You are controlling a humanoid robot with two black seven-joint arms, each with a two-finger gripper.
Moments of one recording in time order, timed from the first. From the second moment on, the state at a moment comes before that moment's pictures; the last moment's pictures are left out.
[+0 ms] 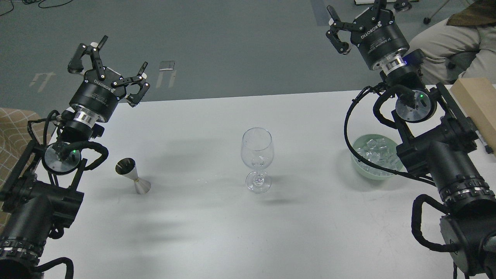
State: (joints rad) left arm -0.51 0.28 -1.42 -0.95 0.16 -0.49 0.07; right arm 0.78 0.00 1.49 0.78 -0.52 0.49 0.08
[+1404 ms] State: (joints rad) left arm -0.09 0.53 -1.58 -1.49 -0.02 -0.47 0.09; right arm 0.78 0.00 1.49 0.78 -0.52 0.49 0.08
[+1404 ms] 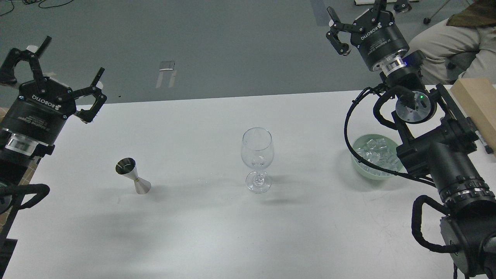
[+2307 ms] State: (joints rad) left arm 0.41 0.50 -1.75 -1.76 -0.06 -0.35 0.09; right arm 0.76 0.00 1.48 0.78 -0.52 0.49 0.08
